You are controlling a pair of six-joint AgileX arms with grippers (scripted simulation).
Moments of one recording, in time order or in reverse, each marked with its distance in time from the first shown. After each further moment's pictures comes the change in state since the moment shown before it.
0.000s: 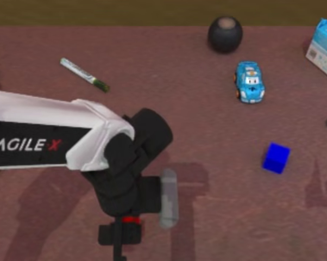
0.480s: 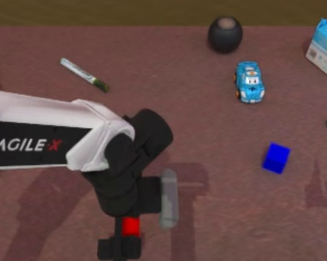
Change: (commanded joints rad) left arm 0.000 0.000 0.000 0.000 0.000 0.000; right arm 0.000 0.000 0.000 0.000 0.000 0.000
